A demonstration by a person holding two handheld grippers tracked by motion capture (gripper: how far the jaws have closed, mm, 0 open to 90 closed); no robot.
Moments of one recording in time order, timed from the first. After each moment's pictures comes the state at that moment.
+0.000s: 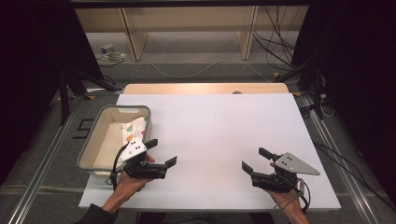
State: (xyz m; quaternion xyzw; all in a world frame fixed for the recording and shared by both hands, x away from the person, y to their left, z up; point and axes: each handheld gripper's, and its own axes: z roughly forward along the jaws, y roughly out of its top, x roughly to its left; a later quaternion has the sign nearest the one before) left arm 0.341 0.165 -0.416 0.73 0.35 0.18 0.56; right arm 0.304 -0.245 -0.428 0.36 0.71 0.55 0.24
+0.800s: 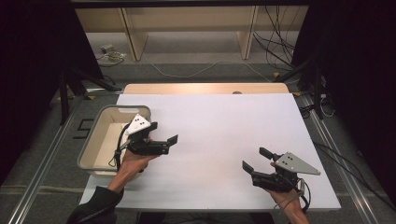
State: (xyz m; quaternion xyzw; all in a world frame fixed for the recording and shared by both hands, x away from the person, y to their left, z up) left arm 0.392 0.161 -0.391 0.72 0.40 0.19 0.53; right arm 0.304 -0.246 -0.428 0.37 0.71 0.55 0.24
